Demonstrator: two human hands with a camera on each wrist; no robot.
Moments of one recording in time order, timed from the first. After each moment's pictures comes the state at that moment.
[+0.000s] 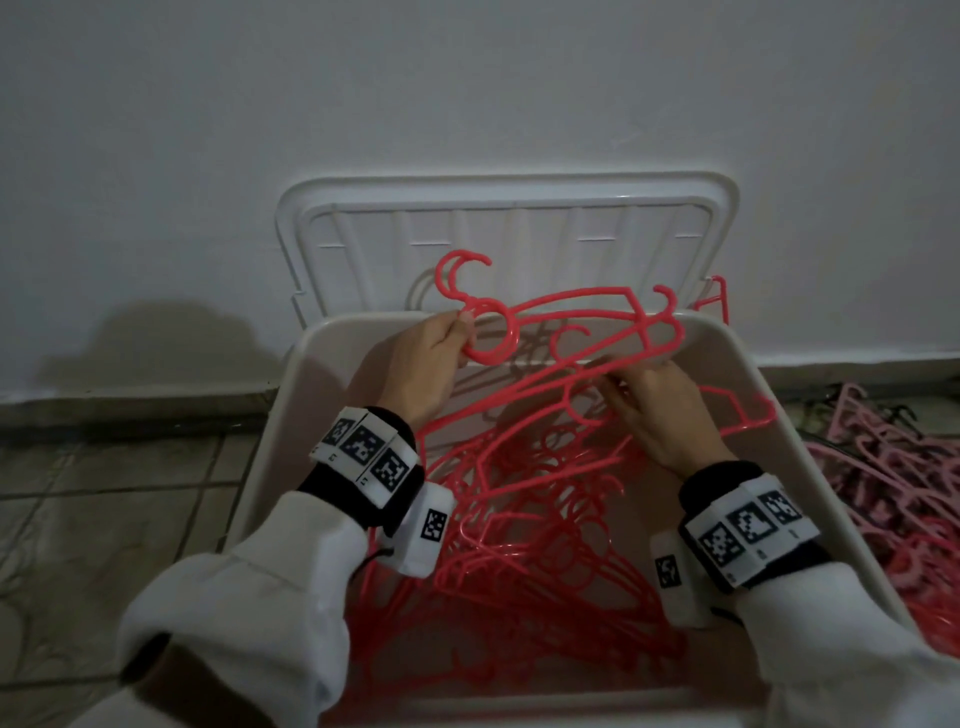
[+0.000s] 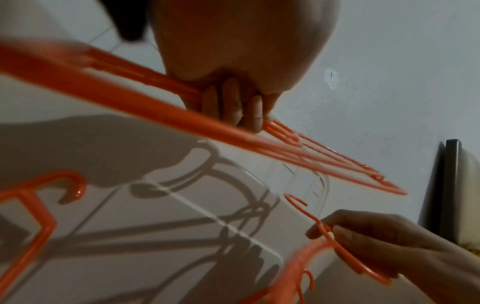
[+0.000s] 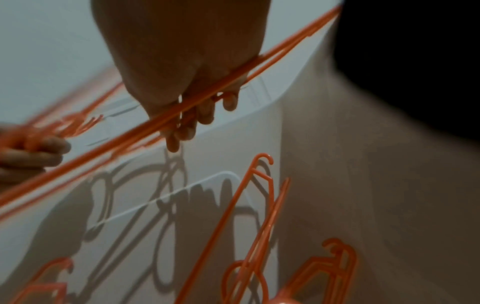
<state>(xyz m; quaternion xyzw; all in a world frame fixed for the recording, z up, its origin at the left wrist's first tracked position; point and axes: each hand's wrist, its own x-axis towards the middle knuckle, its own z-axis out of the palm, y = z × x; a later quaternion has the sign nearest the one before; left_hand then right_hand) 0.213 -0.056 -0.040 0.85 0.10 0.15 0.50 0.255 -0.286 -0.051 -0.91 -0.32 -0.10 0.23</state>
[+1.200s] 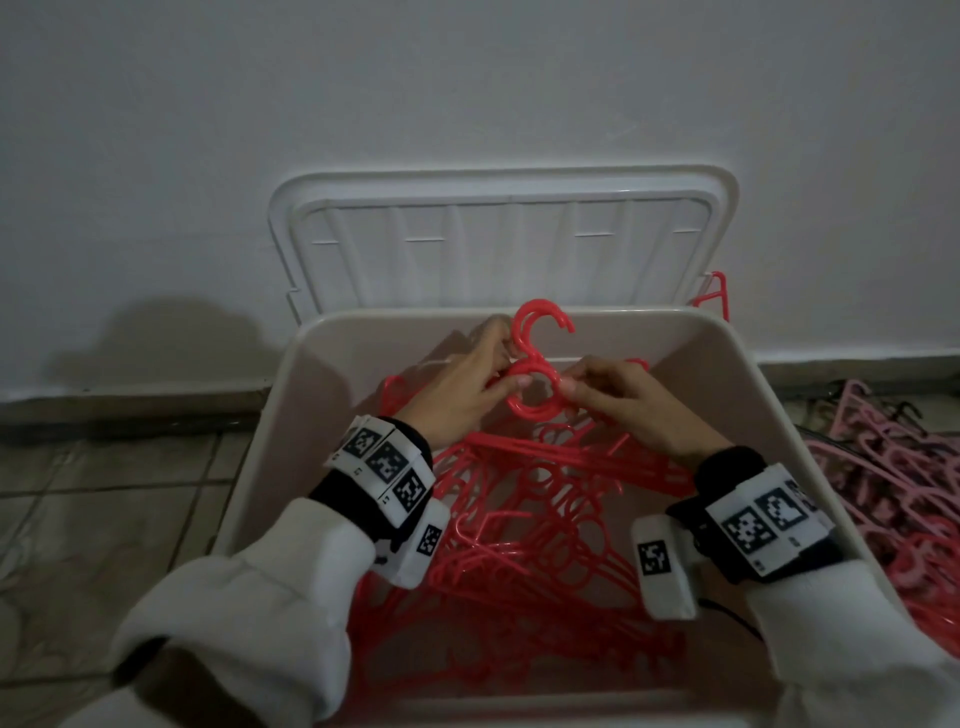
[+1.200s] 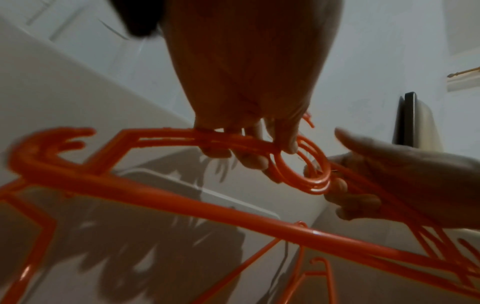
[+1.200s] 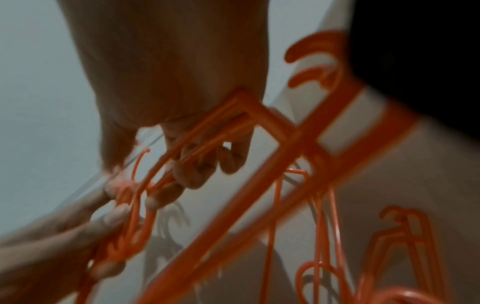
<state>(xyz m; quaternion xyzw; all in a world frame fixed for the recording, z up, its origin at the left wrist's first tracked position) 0.206 -0.077 -0.050 0.88 -0.09 0.01 0.46 0.255 -0.275 -0.042 -0.81 -0.29 0.18 0.48</state>
